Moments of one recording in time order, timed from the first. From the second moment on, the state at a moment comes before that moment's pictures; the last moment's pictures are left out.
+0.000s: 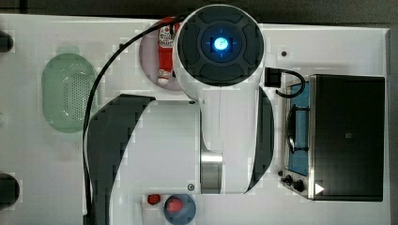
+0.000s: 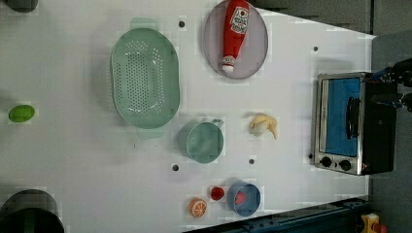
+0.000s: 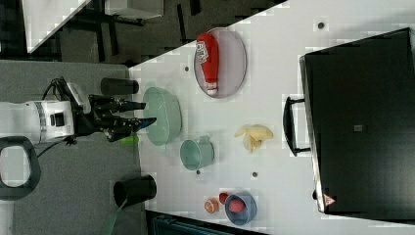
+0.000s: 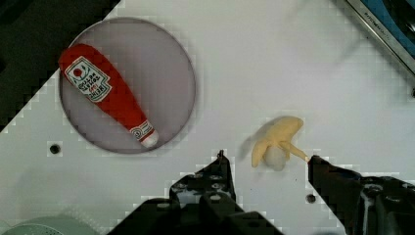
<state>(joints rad) 0.02 -0.02 -0.01 -1.78 -0.02 0.21 0.04</state>
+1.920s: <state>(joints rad) 0.00 0.32 -0.03 -2.45 -0.01 1.06 -0.19</state>
